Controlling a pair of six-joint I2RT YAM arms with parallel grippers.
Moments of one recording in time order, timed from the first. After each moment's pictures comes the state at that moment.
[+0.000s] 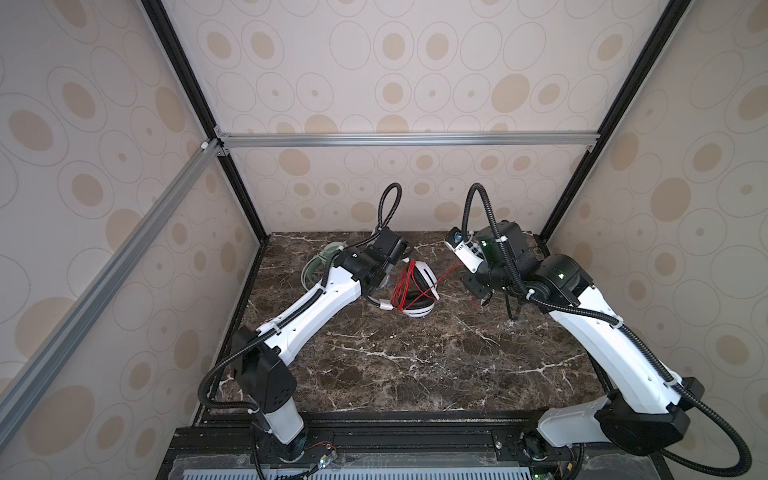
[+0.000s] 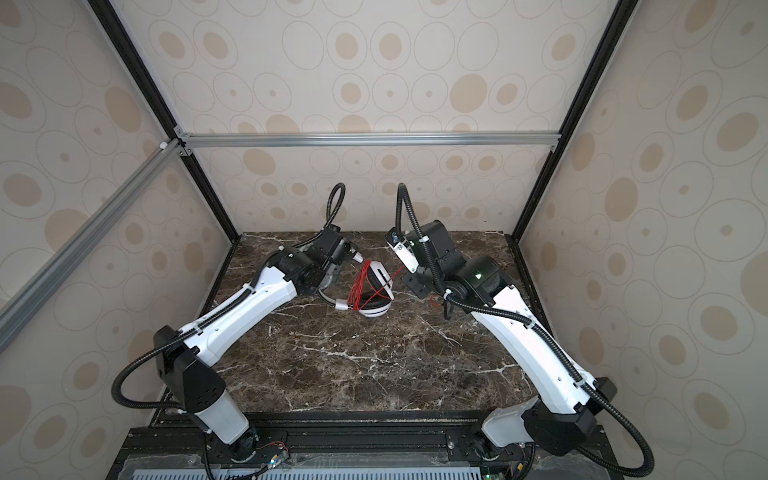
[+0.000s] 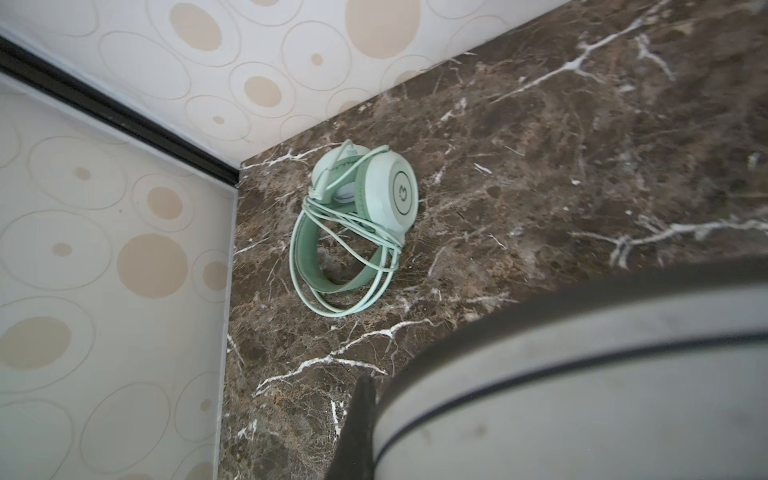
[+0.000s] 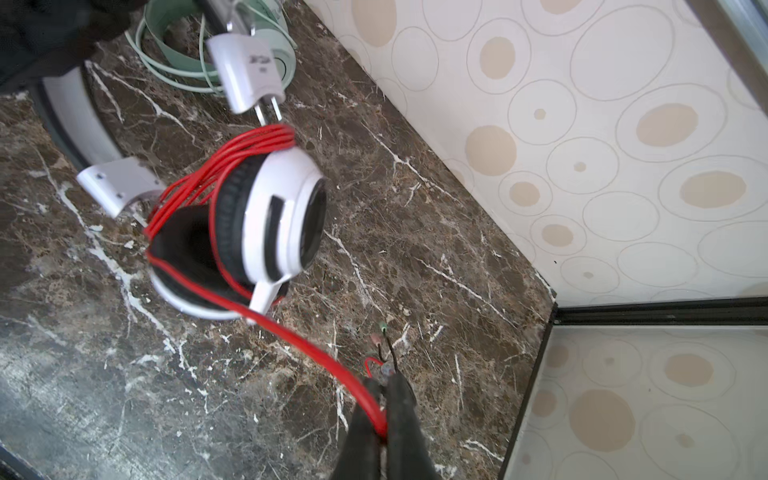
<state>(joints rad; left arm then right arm) -0.68 1.65 1.67 -0.98 -0.66 -0.20 0.68 1.38 1.74 -1.08 0.29 -0.30</state>
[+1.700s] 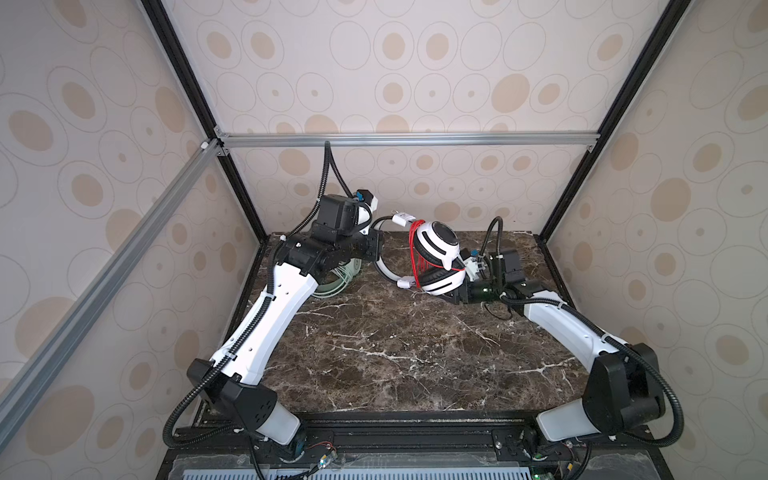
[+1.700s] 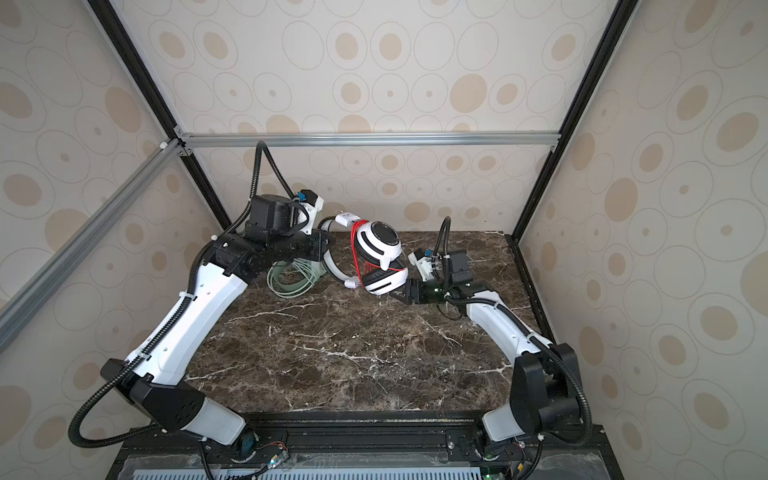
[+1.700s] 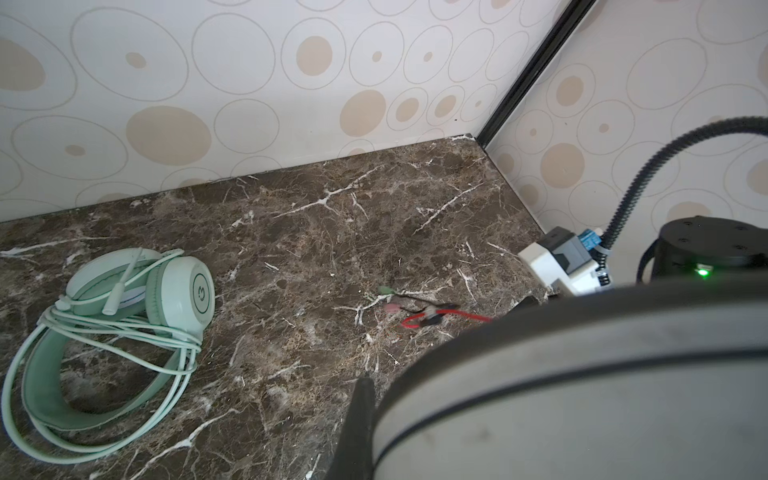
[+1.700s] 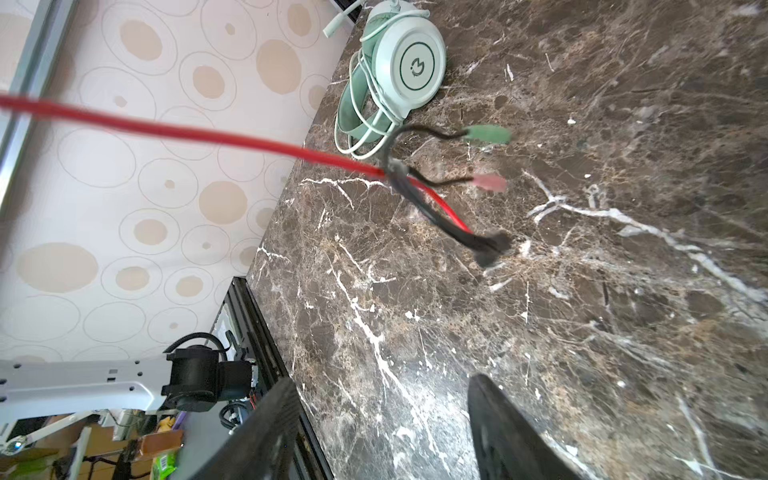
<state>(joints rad) -0.47 1.53 1.81 -0.83 0.17 -0.23 0.27 1.48 1.10 -0.37 -0.79 0.28</state>
